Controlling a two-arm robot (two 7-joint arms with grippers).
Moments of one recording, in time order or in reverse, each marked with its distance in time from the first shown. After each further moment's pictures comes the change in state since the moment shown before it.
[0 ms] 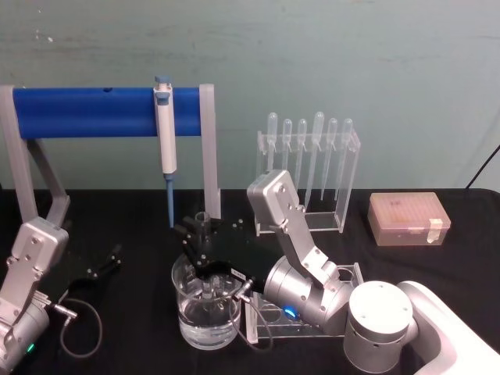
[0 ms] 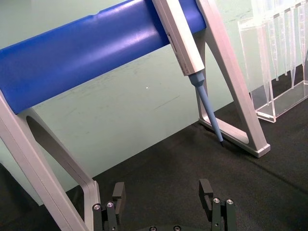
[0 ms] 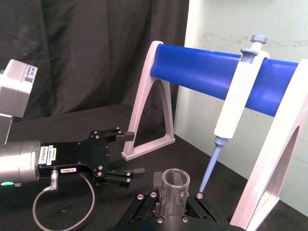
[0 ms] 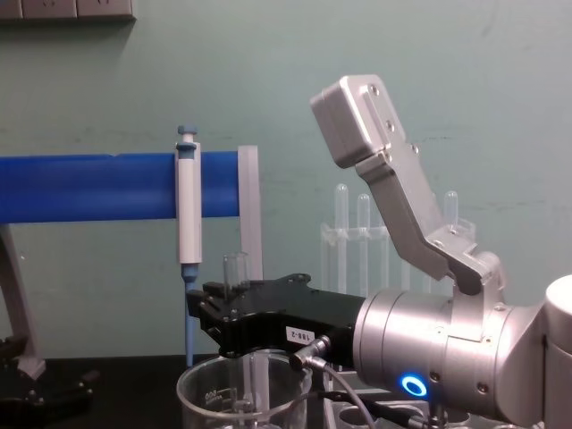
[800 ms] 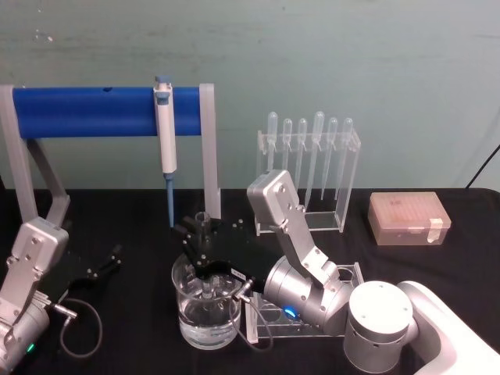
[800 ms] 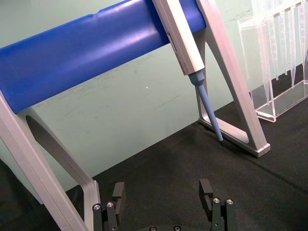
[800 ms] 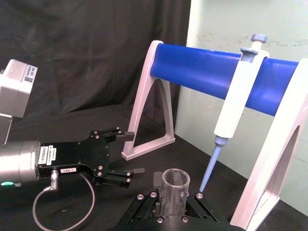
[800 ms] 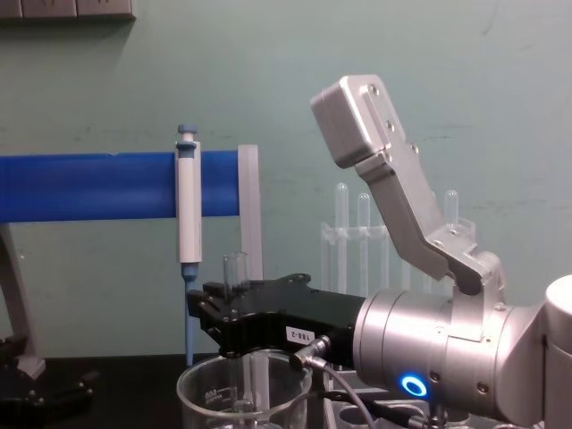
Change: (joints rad) left arm 0.000 0.000 0.000 0.000 0.000 0.000 0.000; right arm 0.000 0.000 0.000 0.000 0.000 0.000 0.000
